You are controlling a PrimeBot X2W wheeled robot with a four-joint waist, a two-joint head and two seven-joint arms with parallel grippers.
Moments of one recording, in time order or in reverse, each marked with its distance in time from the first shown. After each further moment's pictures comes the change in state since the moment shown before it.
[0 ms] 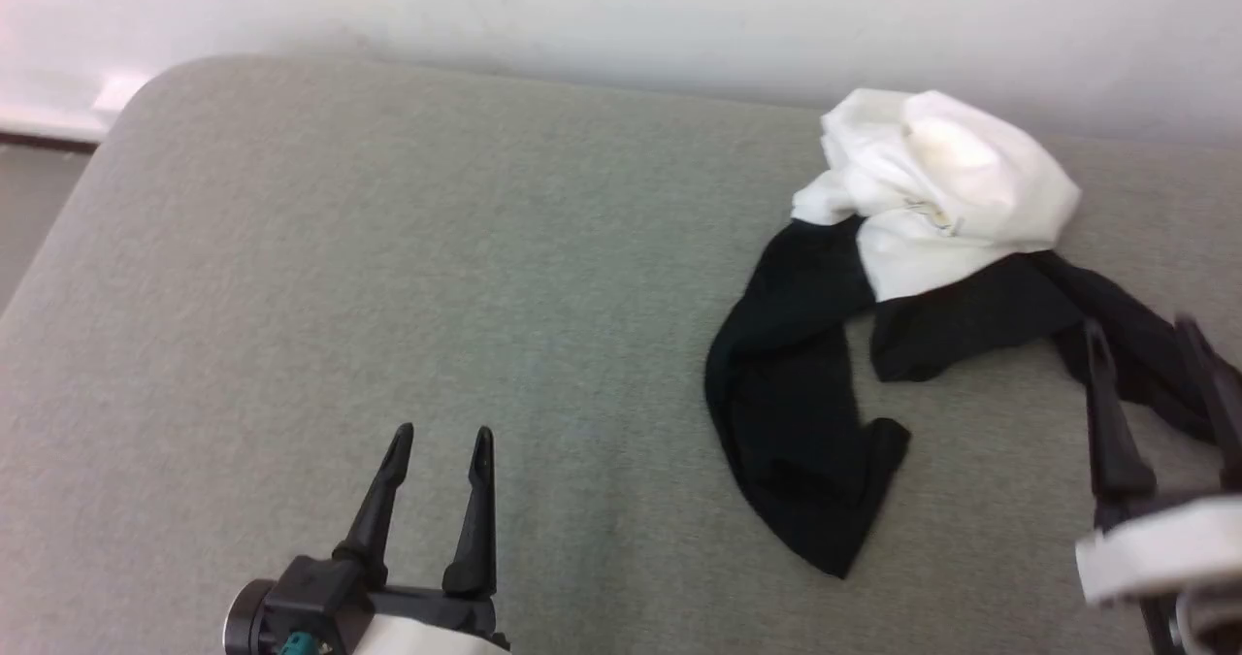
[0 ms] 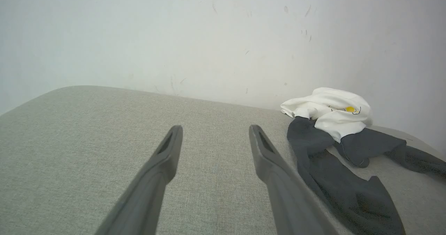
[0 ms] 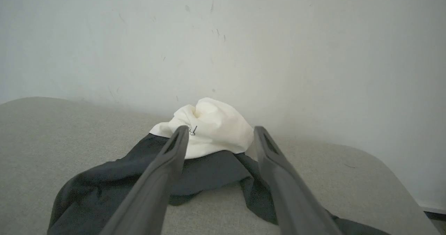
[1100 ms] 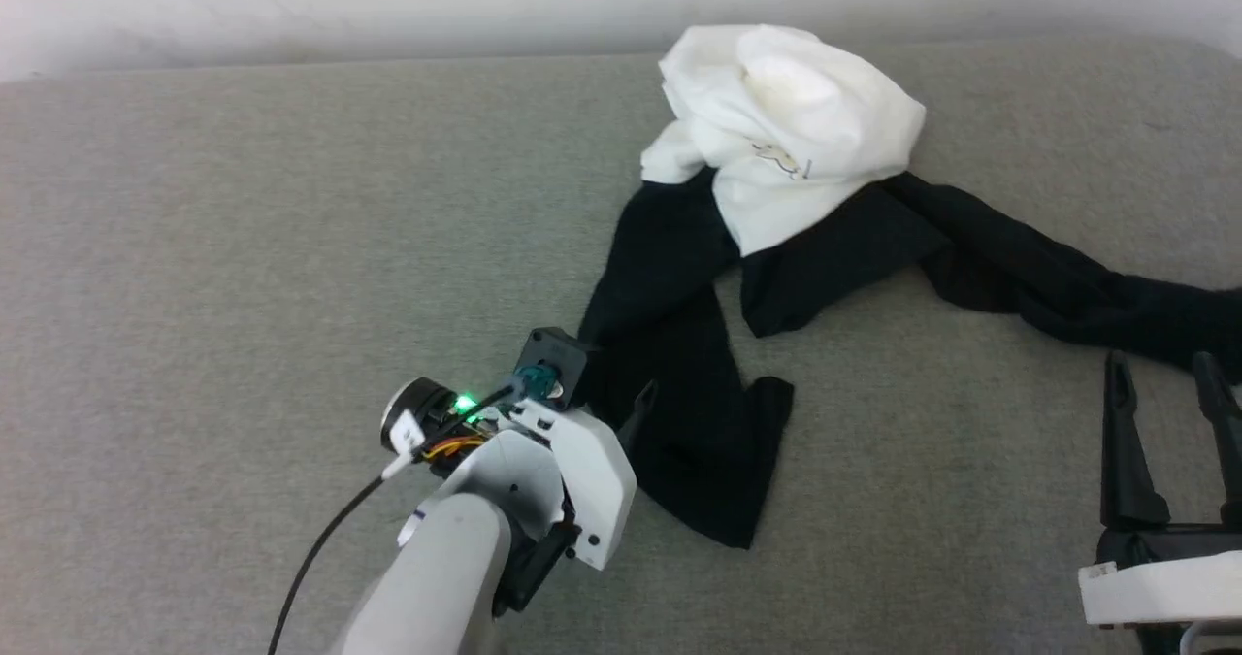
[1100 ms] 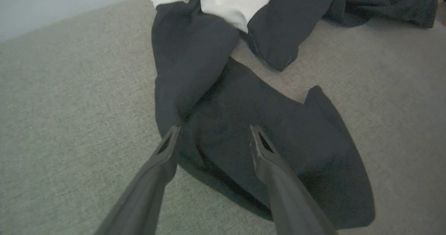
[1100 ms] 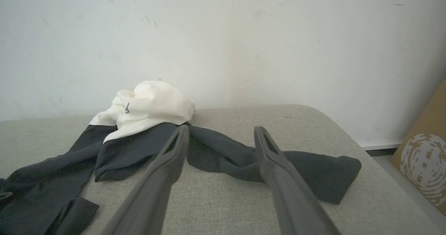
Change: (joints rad) left arm -0.444 0.020 -0.235 0.279 0.048 -0.107 0.569; right arm 0.103 0.068 -0.045 0.015 0.060 0.000 -0.187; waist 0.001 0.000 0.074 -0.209
